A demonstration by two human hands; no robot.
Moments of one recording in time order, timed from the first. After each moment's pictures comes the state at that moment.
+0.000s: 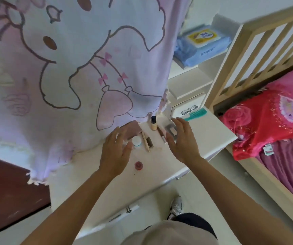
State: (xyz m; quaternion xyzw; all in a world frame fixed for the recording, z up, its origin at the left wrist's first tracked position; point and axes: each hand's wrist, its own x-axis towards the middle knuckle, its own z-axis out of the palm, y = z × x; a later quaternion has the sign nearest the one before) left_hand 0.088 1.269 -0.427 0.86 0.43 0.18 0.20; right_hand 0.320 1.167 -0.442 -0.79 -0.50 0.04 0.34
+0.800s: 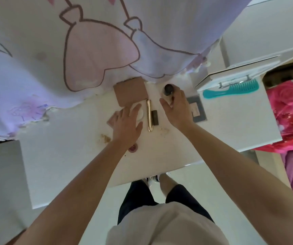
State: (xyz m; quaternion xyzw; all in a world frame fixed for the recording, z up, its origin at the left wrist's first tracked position) left_hand 0.188 1.342 -0.592 0.81 0.55 0.01 0.23; right_hand 0.385 1.334 -0.595 -0.80 -0.49 0.28 0.21
